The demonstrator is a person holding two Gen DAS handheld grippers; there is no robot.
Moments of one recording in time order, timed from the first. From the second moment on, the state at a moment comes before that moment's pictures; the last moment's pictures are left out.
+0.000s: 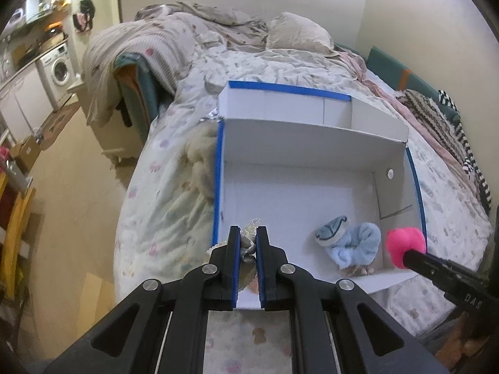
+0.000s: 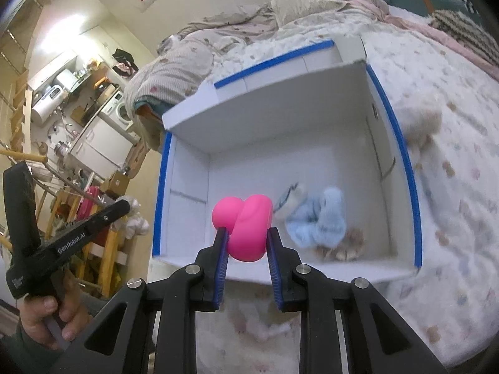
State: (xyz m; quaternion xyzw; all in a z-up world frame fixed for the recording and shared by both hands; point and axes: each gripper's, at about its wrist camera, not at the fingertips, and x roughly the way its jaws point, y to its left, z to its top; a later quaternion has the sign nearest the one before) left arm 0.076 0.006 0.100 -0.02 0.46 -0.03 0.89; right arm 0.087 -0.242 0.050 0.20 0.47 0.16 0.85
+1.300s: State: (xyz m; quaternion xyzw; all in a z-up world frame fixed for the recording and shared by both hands) left arm 0.137 -0.042 0.017 0.01 0.49 -0.08 0.87; right arm 0.143 -0.249 -0.006 0.20 0.49 0.11 0.84
